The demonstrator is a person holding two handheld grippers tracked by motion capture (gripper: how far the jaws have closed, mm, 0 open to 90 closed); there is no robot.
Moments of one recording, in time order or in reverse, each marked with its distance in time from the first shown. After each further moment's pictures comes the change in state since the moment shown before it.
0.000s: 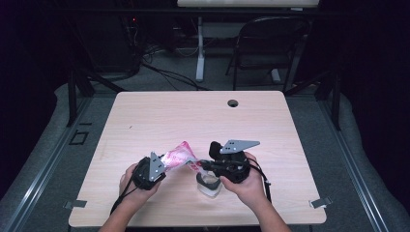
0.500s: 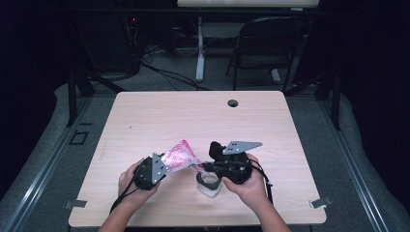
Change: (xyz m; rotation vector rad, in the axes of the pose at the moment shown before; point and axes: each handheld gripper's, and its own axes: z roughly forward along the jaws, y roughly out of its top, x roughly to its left) left arm -0.003 0.005 -0.004 0.007 0.059 0.090; right arm -0.004 -0.007 -0.002 0.000 0.014 0.031
